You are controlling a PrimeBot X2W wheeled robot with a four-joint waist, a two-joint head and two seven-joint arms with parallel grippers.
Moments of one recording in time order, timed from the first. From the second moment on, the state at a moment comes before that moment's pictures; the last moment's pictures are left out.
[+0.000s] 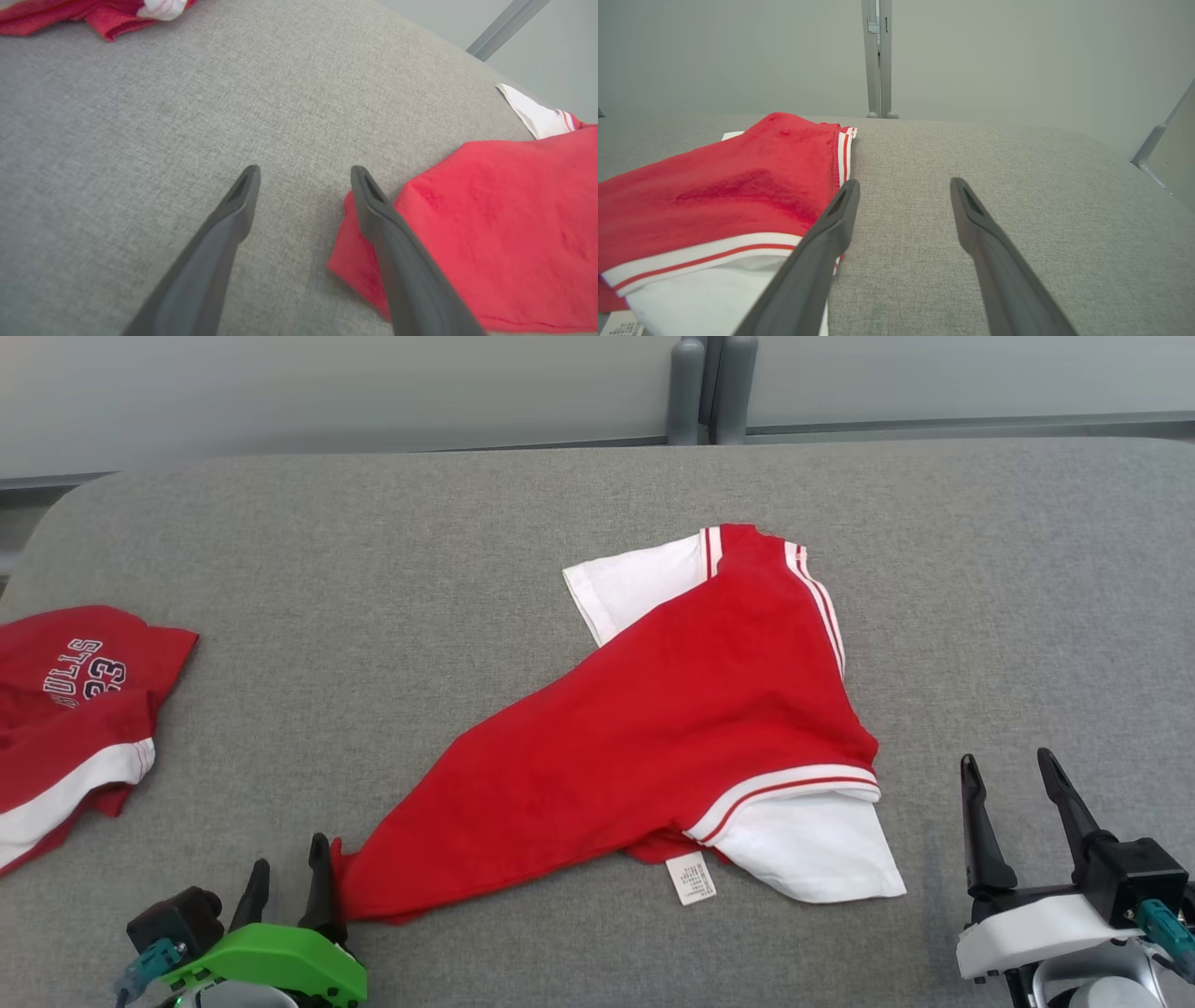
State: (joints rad) left arm -0.08 0.20 -0.25 0.44 -0.76 0.11 -0.20; right arm 0.04 -0.05 -0.12 0.10 0.03 0.13 -0.26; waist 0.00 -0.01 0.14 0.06
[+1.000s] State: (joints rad) left arm -0.35 0.18 -0.71 0.00 -0.52 0.01 0.27; right arm -0.02 -0.05 -0.09 0.09 0.04 0.13 -0.26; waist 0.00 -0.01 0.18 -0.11
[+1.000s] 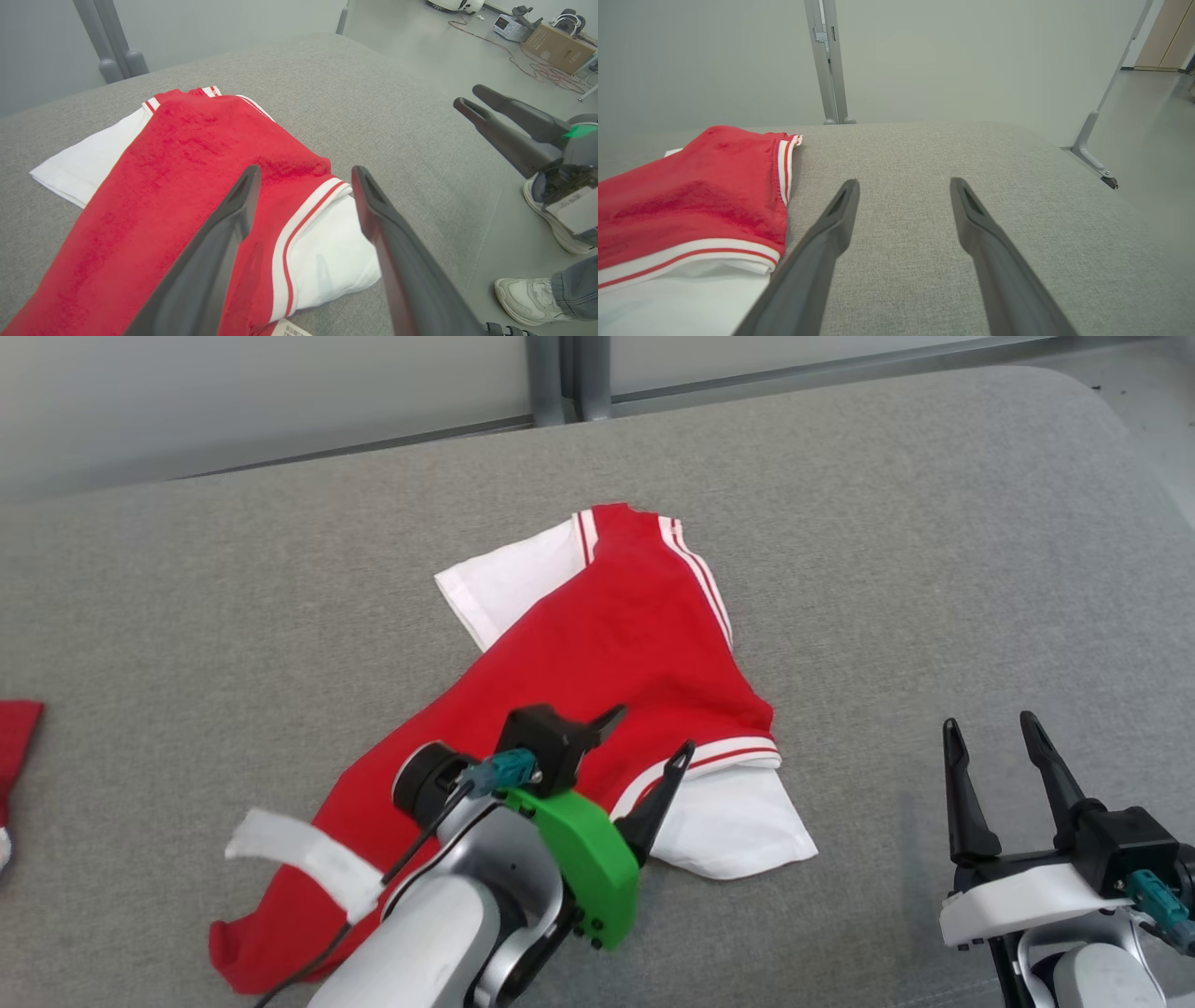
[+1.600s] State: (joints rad) left arm -0.62 0.16 -0.87 0.36 -0.34 -0.05 0.39; right arm -0.04 -0.05 -0.06 0.09 0.16 0.13 -0.26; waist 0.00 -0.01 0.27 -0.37
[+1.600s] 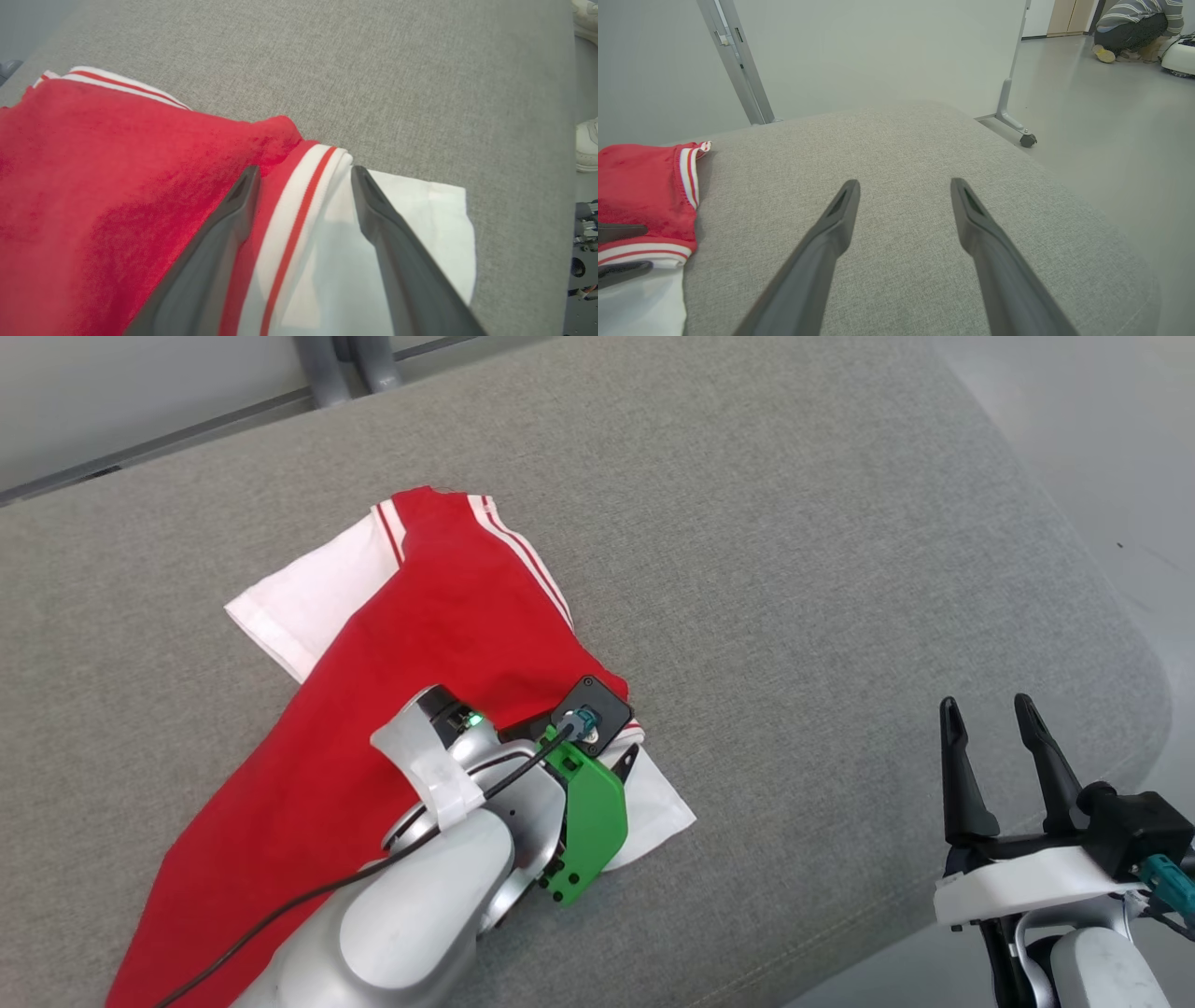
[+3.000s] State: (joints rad) left arm -0.90 0.07 -0.88 0.69 -0.34 -0.08 0.15; right arm -0.06 -0.05 -0.02 0.11 0.26 0.13 -0.26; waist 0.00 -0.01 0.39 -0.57
